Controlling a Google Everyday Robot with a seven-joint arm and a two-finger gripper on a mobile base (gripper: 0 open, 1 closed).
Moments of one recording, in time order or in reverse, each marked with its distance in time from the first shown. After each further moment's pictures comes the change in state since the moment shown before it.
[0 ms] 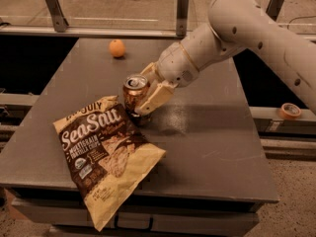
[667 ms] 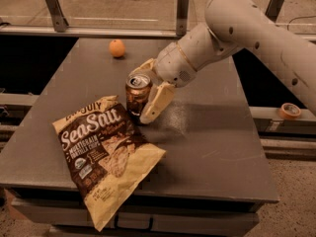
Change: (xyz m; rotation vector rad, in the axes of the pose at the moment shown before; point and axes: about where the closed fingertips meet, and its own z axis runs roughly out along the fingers) arm -0.001 -0.003 0.001 0.015 0.014 -0.003
